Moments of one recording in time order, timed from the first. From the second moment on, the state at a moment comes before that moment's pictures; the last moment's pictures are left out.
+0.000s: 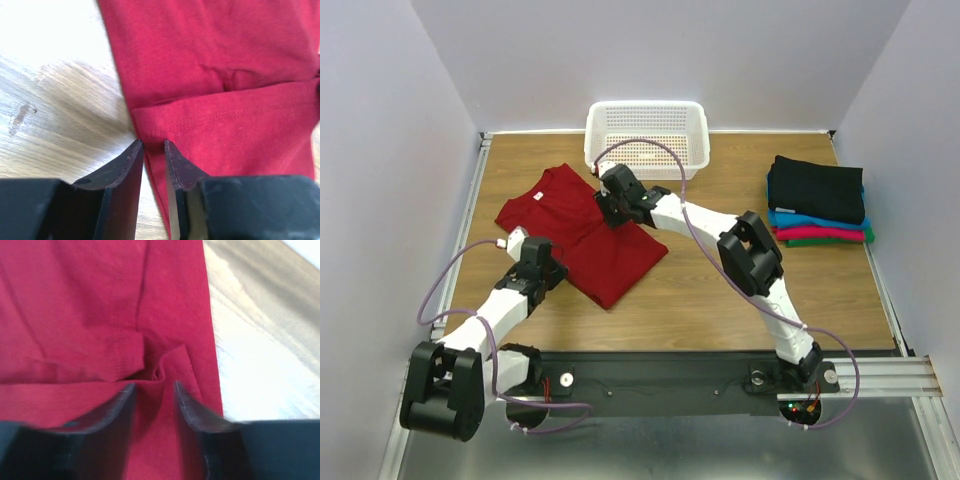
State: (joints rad) left arm -0.22 1.04 0.39 -0.14 -0.21 -0.91; right arm 0.81 2.28 1.92 -0.36 0.09 0.16
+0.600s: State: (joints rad) left arm -0.22 1.26 0.48 -0.10 -0.24 -0.89; right arm 0.81 2.00 1.67 -0.37 0.11 0.18
